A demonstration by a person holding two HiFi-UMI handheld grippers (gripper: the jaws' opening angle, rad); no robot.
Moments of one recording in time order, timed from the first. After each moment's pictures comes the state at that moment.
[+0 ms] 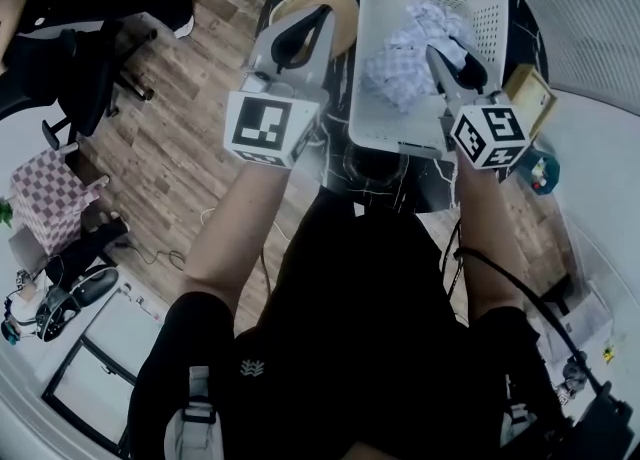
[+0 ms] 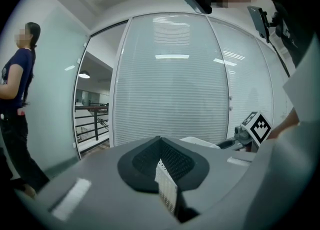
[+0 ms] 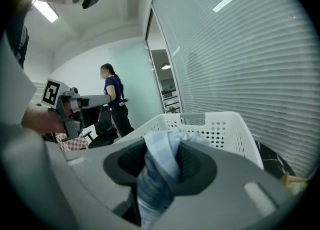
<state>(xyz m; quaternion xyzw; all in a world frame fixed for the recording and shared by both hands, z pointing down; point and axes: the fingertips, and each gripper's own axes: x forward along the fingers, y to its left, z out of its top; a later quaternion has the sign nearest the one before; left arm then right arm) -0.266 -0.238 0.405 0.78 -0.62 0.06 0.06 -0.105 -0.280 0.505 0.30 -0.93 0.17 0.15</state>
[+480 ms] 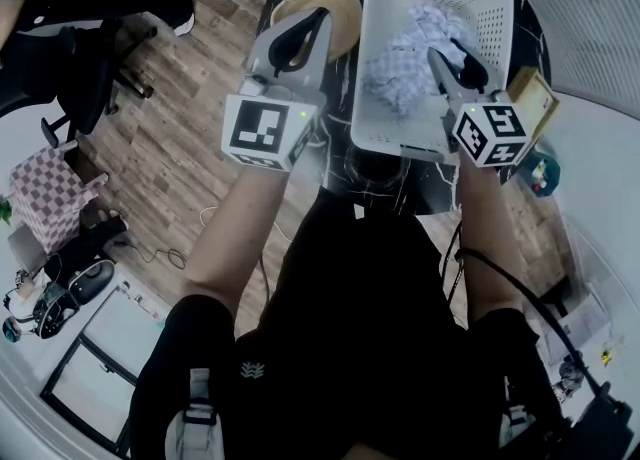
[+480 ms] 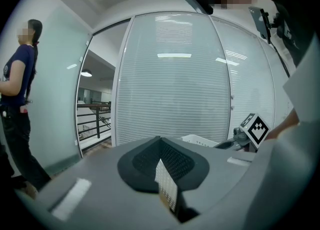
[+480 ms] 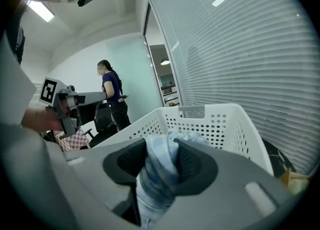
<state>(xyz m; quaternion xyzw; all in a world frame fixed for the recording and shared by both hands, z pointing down) -0.274 -0.234 0.415 0.77 -0.63 0.06 0.07 -0.106 -0.282 0.524 0.29 -0.92 0.19 0.17</state>
